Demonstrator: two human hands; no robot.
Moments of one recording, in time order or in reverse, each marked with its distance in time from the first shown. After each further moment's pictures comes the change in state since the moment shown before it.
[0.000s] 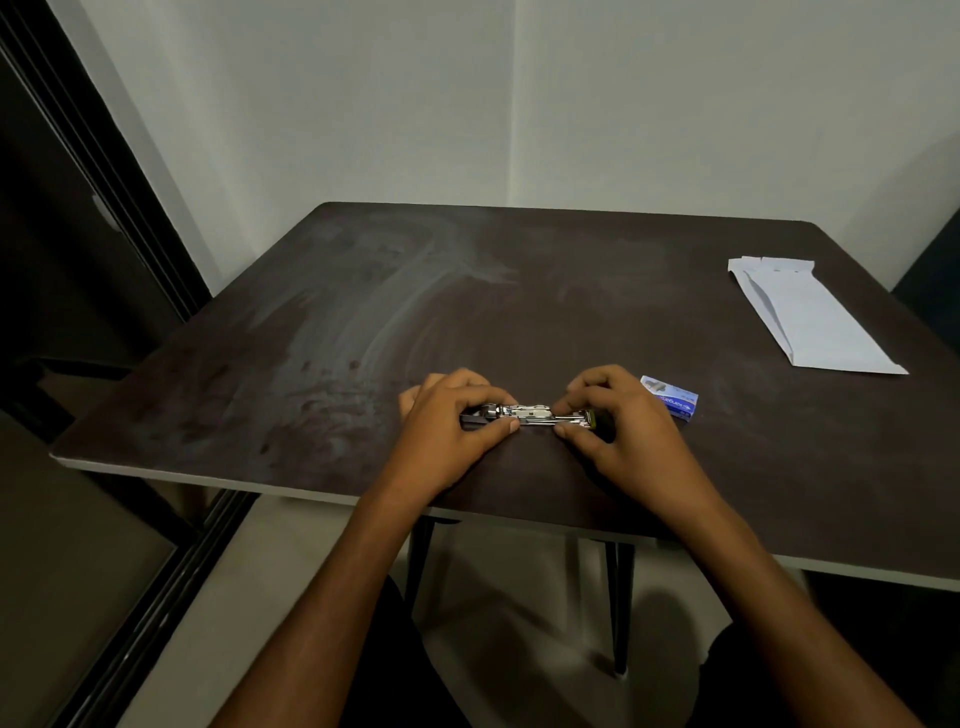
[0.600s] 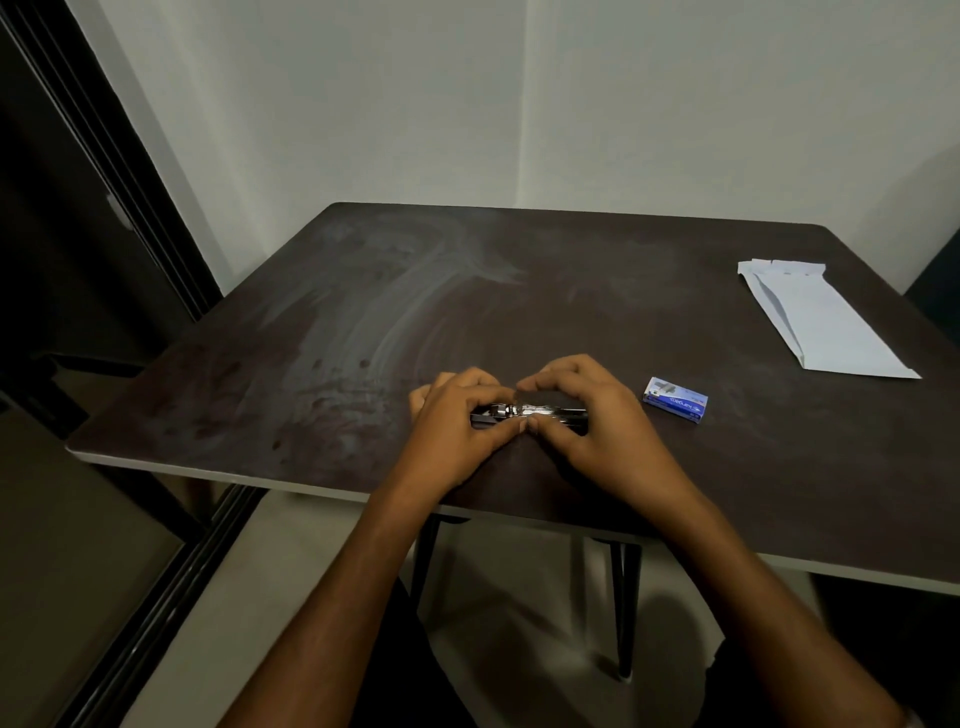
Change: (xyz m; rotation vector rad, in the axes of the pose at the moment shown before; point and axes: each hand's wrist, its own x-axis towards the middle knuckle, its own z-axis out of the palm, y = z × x) left_hand 0.000 -0.002 0.001 -0.004 0.015 0.008; right_hand 0.009 -0.028 0.011 0.120 -0.029 -0.080
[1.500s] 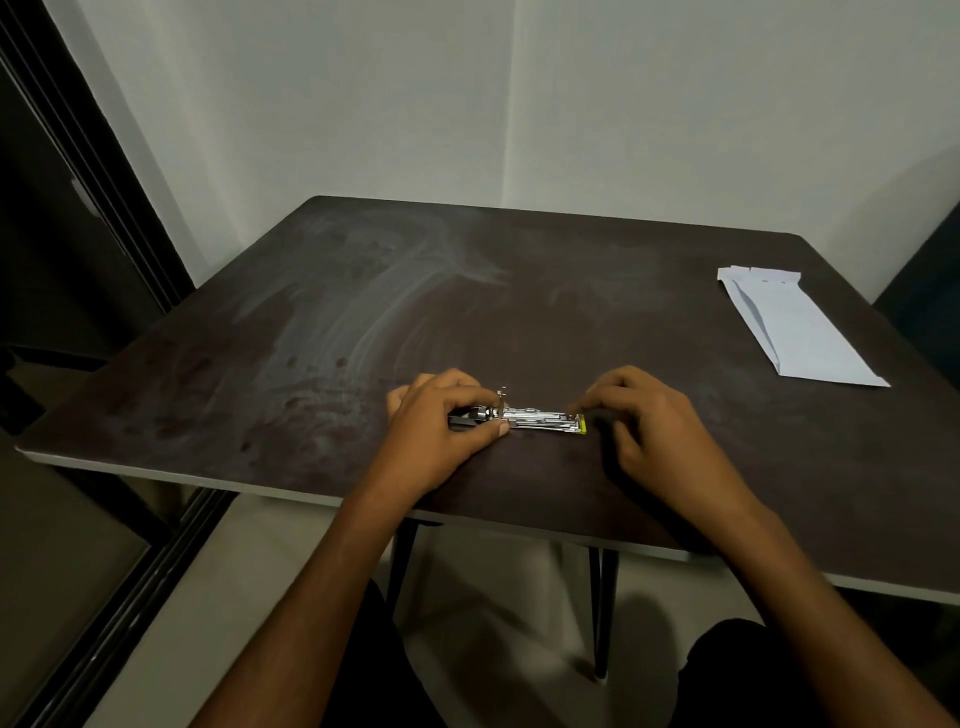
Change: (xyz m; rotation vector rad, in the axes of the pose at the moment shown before) left_hand 0.001 0.000 0.000 -0.030 0.013 -0.008; right_hand -0.017 0.033 -0.043 -0.250 0.030 -0.025
